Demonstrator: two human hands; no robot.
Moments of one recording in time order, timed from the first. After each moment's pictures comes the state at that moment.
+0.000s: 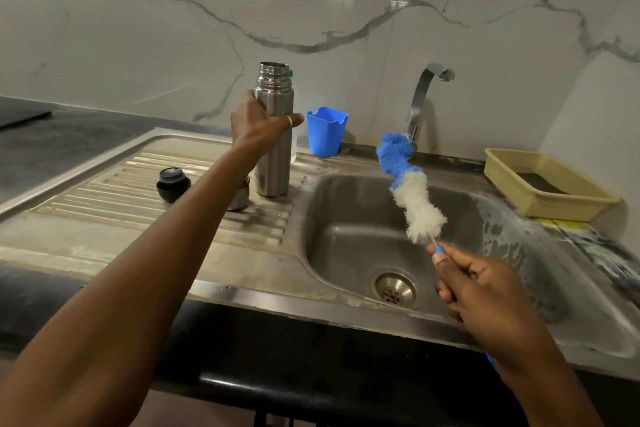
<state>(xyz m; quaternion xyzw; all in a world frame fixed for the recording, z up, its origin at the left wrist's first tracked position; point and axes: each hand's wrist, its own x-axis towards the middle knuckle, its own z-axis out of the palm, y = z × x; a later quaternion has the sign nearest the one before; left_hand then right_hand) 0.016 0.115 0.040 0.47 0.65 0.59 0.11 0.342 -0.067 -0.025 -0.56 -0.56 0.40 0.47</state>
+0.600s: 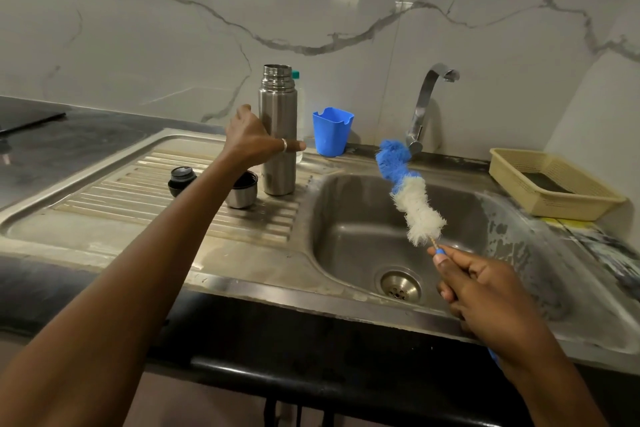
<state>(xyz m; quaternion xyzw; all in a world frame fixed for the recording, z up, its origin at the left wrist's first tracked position) -0.002 0.084 0.036 0.53 0.73 0.42 0.10 0.340 -0.071 -0.025 -0.56 -0.57 0.41 0.45</state>
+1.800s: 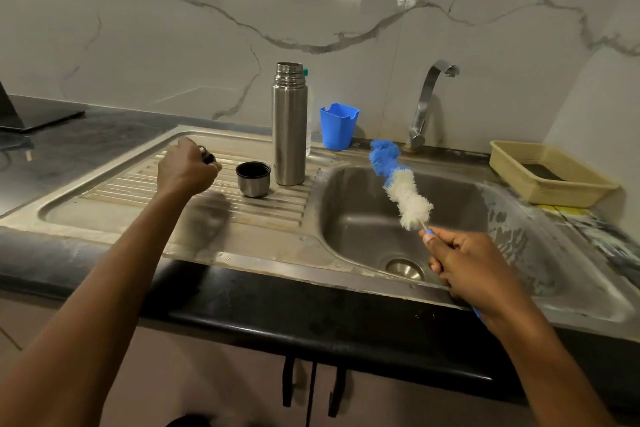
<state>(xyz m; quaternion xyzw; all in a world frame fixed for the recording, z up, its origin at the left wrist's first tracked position) -0.094 0.010 -0.011 0.46 0.82 0.34 0.02 0.331 -0.067 -0.026 -0.56 -0.62 0.37 0.41</state>
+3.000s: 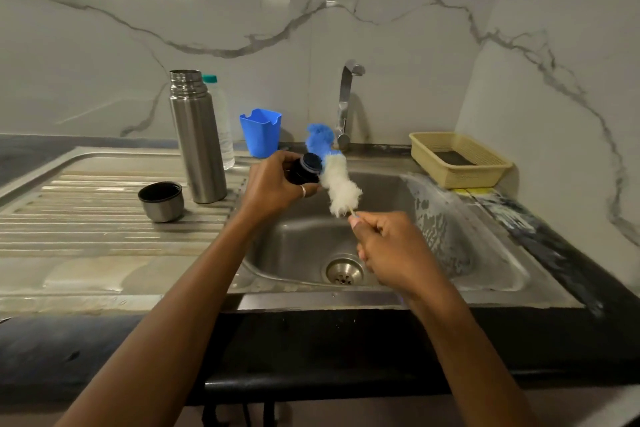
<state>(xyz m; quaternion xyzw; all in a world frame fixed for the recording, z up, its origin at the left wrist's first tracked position) 0.143 0.065 -0.016 0.69 0.55 0.45 0.12 0.342 -0.059 -0.009 -0.57 -0.65 0.30 0.40</state>
